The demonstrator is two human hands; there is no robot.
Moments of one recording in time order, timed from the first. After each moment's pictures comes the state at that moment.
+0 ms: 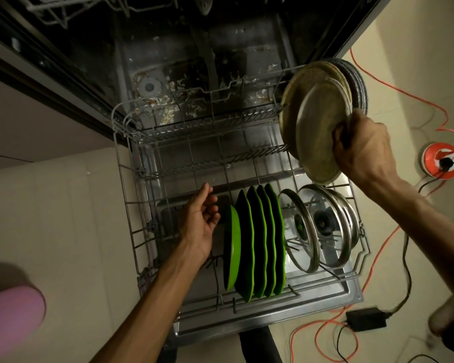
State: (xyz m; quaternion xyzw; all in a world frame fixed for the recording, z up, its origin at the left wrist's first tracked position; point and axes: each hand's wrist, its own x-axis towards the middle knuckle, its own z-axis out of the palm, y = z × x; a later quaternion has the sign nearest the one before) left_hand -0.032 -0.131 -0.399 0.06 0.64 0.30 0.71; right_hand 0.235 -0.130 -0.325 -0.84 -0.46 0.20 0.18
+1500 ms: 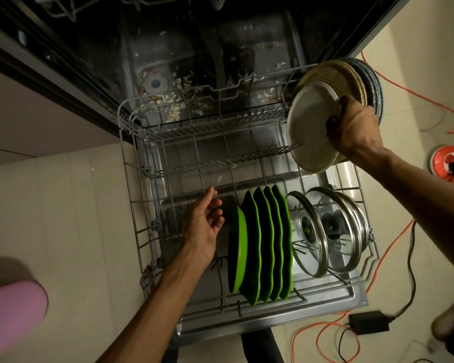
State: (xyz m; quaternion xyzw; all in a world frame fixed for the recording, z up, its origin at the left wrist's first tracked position) left_hand -0.039 -0.132 -0.407 0.05 0.64 0.29 0.71; right_hand 0.251 -0.077 -0.367 -0.86 -0.44 0.22 0.13
